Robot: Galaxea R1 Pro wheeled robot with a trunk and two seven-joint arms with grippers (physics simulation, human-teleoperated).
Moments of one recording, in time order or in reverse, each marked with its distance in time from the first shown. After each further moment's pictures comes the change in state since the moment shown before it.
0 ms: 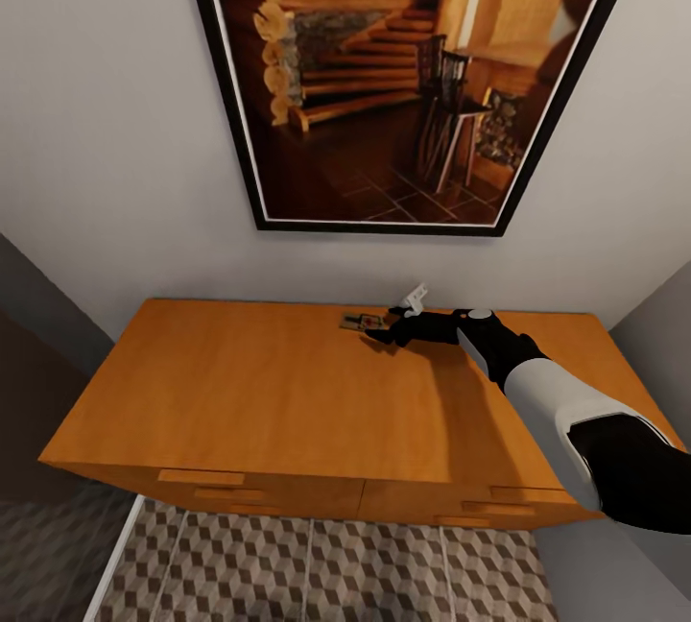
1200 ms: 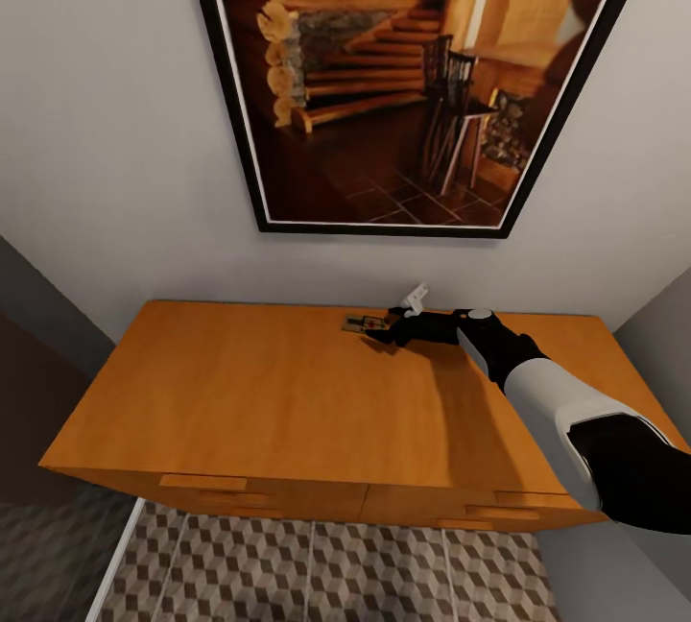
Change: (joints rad) left arm 0.000 0.000 0.000 0.000 0.000 0.000 -0.001; right arm -0.001 0.000 0.000 0.001 0.001 0.000 -0.002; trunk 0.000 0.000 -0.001
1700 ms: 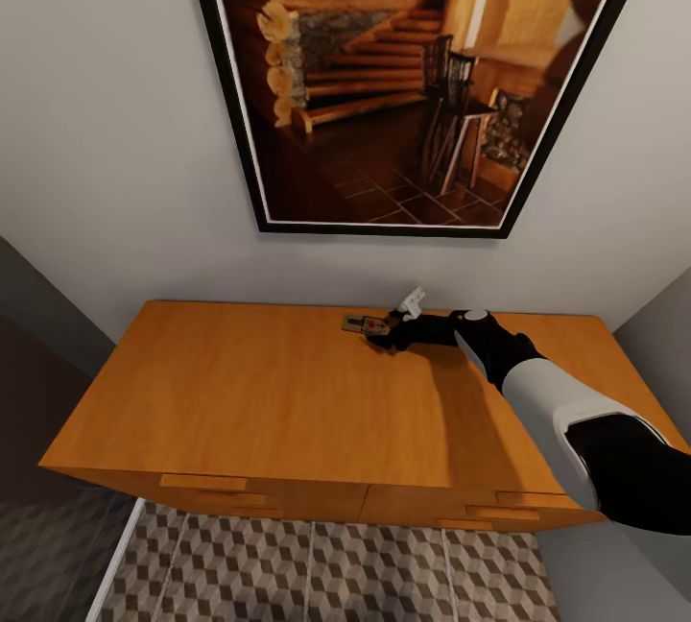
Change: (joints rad) left arm 0.000 0.000 0.000 0.000 0.000 0.000 0.000; right arm 0.000 0.007 0.008 0.005 0.071 0.001 -0.021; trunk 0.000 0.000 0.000
